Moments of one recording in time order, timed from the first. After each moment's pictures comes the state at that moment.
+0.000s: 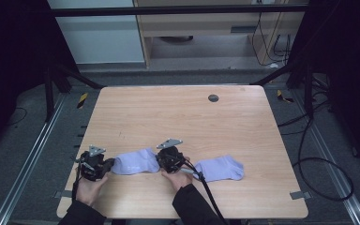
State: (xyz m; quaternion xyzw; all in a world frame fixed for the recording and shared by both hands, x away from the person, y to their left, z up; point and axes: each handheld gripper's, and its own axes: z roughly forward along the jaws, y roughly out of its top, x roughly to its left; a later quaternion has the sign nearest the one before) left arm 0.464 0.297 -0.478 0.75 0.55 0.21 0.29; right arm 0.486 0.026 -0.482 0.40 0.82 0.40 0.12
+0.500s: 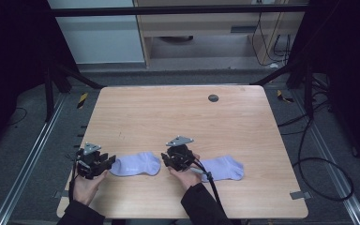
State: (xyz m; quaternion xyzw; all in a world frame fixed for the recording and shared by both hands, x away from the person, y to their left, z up) left arm 0.457 0.294 -0.456 0.74 0.54 0.21 0.35; right arm 0.485 -0.011 -0.462 0.41 0.80 0.41 0.15
